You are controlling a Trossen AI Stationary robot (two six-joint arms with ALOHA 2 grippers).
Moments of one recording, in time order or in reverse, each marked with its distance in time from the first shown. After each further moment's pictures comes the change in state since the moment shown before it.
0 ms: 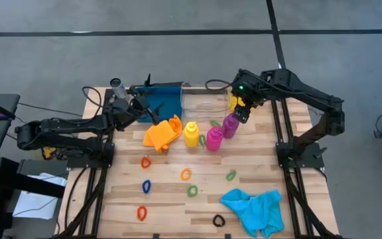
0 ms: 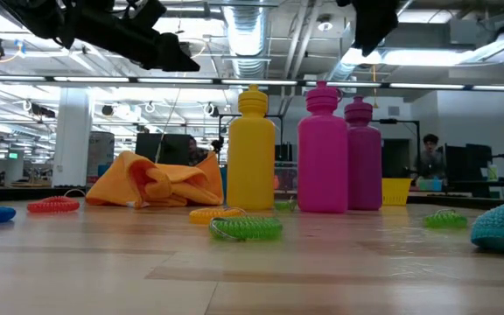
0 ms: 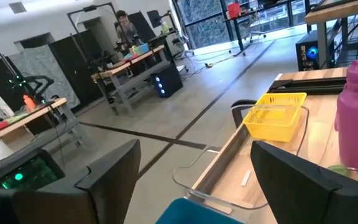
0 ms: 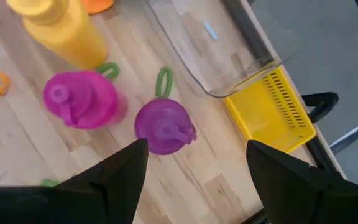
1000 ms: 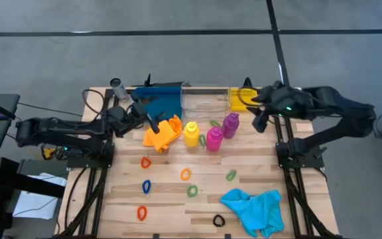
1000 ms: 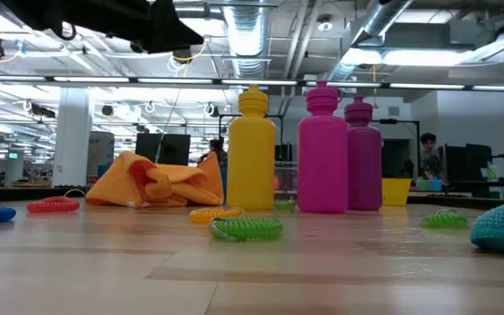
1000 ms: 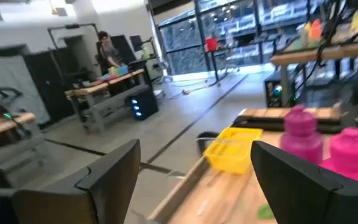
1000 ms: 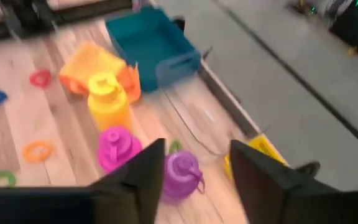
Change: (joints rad) left arm -0.156 -0.040 0.000 0.055 -0.053 -0.038; right arm 0.301 -0.338 -0.178 0.226 0.272 0.116
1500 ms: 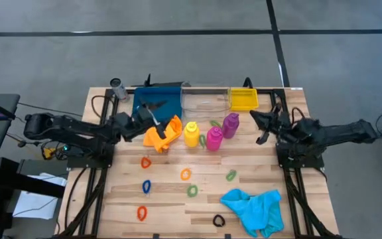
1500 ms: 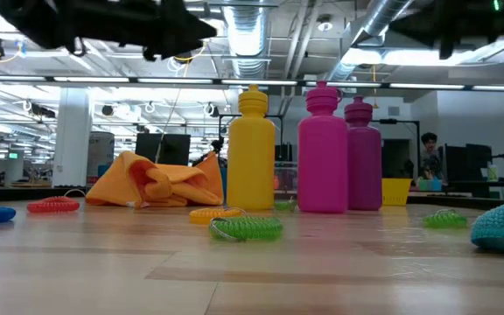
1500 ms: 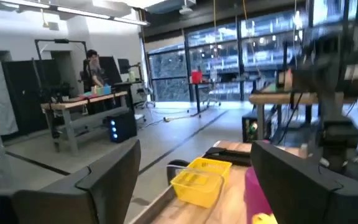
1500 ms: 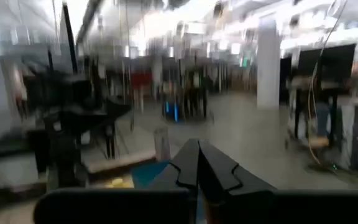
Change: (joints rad) left arm -0.083 0.188 -0.034 0.342 0.016 -0.098; right arm 0.120 -0.710 -1.230 1.522 0.131 -0.376
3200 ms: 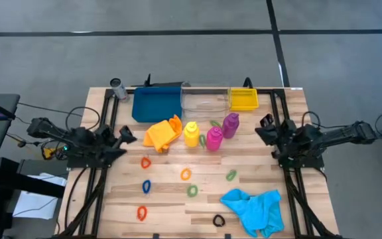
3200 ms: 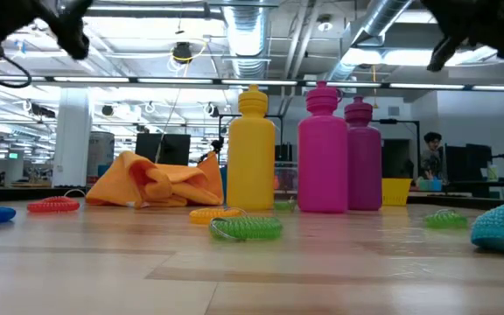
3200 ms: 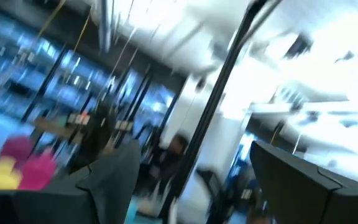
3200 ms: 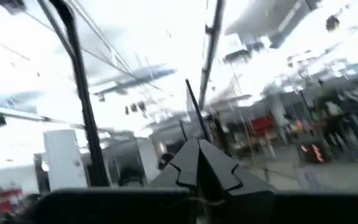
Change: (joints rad) left arm -0.396 -0.935 -0.481 -0.084 0.312 -0.600; right arm 0.001 -0.059 -0.363 0.664 -0.463 0.309
